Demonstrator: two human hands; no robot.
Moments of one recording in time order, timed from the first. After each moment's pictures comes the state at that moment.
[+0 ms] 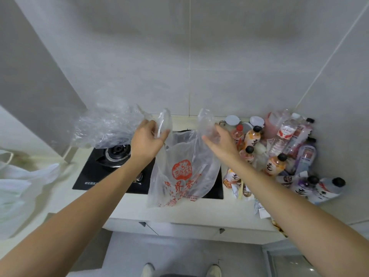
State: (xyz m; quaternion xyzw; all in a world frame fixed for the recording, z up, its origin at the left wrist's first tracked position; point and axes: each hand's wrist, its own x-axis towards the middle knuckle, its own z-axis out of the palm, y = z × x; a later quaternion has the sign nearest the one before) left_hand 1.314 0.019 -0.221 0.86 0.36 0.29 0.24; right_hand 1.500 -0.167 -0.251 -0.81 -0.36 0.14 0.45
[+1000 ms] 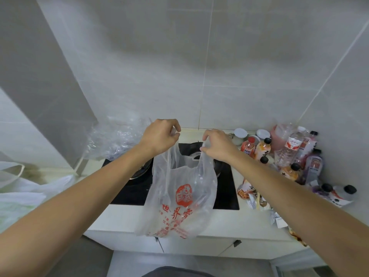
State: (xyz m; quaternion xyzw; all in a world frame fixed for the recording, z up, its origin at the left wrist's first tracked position) left_hand 1.276 0.075 -0.150 0.95 0.19 0.17 0.18; right_hand 1.451 -0.087 -0.209 -0.85 -0.47 0.06 0.22
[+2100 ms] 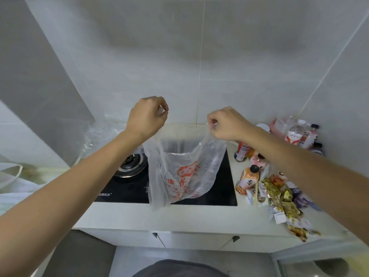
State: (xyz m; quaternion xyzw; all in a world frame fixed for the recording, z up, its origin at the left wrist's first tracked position) left_hand 1.288 0.081 -0.112 0.93 0.23 0.26 0.11; right_hand 1.502 -0.103 -0.153 -0.79 -0.59 -0.01 0.15
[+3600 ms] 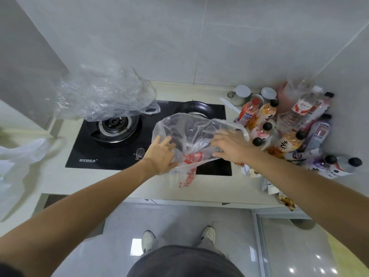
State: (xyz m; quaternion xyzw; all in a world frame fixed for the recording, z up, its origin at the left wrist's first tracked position) left_hand 1.276 0.036 -0.348 0.97 0.04 -0.18 -0.13; right_hand 1.498 -0.155 -0.329 -0.77 -0.62 0.10 -0.12
